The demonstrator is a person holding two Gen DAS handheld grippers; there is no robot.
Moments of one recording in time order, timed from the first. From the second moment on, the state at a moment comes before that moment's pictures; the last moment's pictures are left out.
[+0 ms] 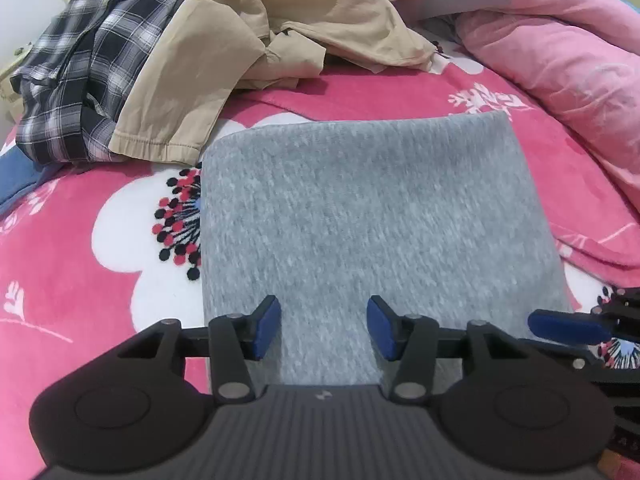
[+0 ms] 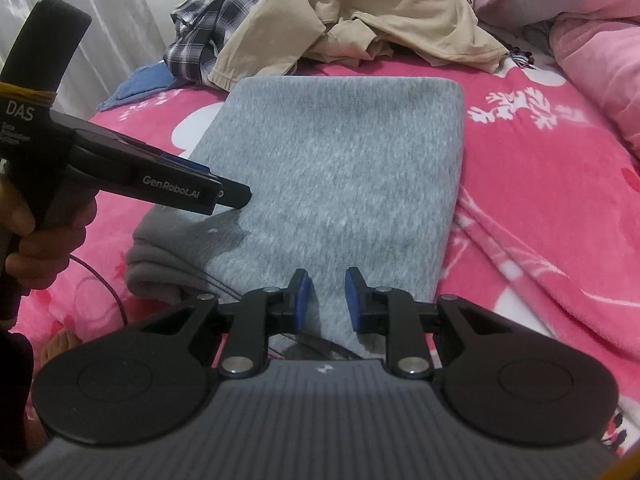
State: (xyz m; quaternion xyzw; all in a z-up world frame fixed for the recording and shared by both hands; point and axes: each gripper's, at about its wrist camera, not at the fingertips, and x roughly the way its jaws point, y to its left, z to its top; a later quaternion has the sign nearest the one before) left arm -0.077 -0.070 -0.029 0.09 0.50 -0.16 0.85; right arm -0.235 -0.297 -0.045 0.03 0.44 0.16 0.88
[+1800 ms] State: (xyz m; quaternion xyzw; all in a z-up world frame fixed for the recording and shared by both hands) left arm -0.078 -0.074 -0.028 0.12 0.50 -0.15 0.84; right arm -0.235 -0.297 -0.045 0.03 0.44 0.16 0.88
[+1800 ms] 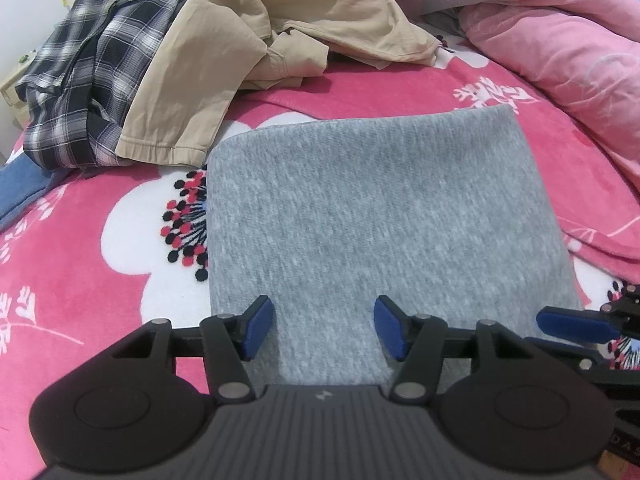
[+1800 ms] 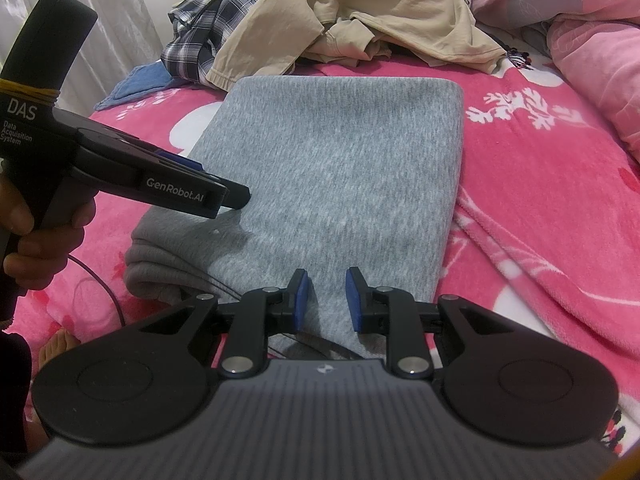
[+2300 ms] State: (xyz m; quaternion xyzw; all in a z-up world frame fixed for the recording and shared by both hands) left arm -0.083 -0.040 -0.020 0.06 0.46 -0.18 0.87; right arm -0.255 -0.341 -0.009 0.09 0.34 0.12 0.93
